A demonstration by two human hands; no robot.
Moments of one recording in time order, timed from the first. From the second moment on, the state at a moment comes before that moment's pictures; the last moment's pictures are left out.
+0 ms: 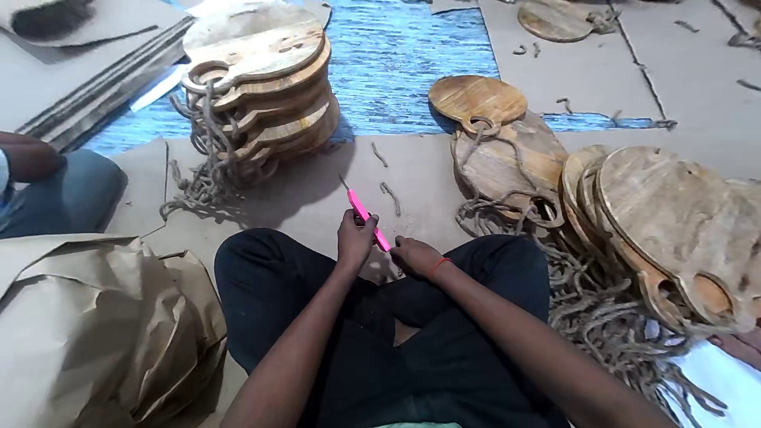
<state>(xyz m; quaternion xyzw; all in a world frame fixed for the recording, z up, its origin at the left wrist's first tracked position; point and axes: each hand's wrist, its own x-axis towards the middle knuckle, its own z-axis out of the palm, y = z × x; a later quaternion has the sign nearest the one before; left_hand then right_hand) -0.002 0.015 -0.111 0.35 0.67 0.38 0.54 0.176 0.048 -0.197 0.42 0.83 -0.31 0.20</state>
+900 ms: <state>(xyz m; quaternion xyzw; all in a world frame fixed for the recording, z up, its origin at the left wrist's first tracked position) 0.000 0.028 -0.120 0.33 0.68 0.39 0.53 0.164 0.110 -0.202 0.60 0.73 -0.32 -0.06</state>
